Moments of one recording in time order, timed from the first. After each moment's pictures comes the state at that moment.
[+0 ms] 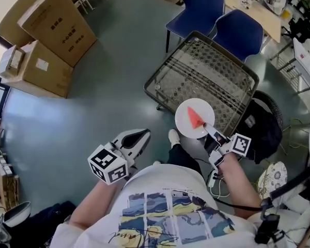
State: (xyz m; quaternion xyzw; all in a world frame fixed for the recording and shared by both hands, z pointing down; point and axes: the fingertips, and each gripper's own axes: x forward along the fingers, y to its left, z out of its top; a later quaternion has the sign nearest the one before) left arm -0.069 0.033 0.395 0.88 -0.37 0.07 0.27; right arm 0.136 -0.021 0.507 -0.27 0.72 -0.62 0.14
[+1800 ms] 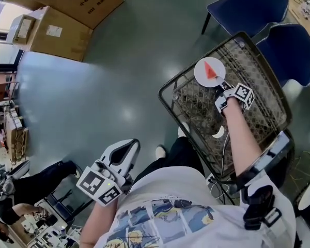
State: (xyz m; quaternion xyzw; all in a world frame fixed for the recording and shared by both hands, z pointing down) left arm -0.117 -0.117 0.429 0.74 -0.56 0.09 0.35; right arm 0.081 -0.413 0.779 -0.33 0.66 -0.67 0.01
